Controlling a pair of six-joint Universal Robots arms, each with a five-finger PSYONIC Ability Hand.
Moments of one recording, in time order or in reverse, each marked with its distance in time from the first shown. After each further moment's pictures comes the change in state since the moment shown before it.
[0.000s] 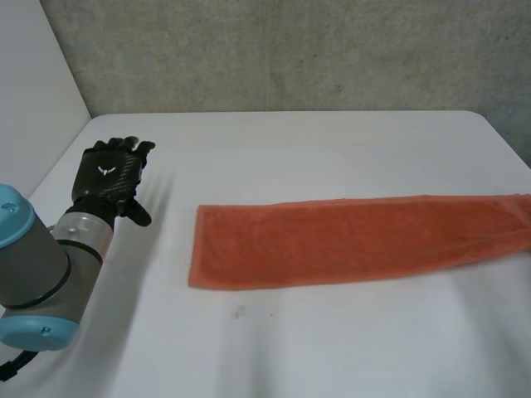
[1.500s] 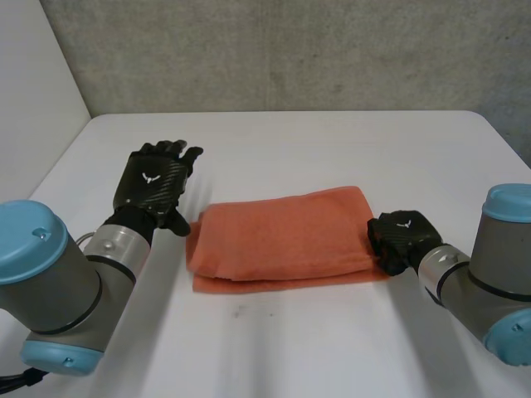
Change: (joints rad) left arm -0.162 0.022 -0.009 -0.001 -0.003 0.001; right arm 0.591 -0.024 0.171 -0.021 -0.031 0.256; left_hand 0.000 0.000 0.000 0.000 0.000; right_hand -0.006 0.002 0.000 -0.004 -0.018
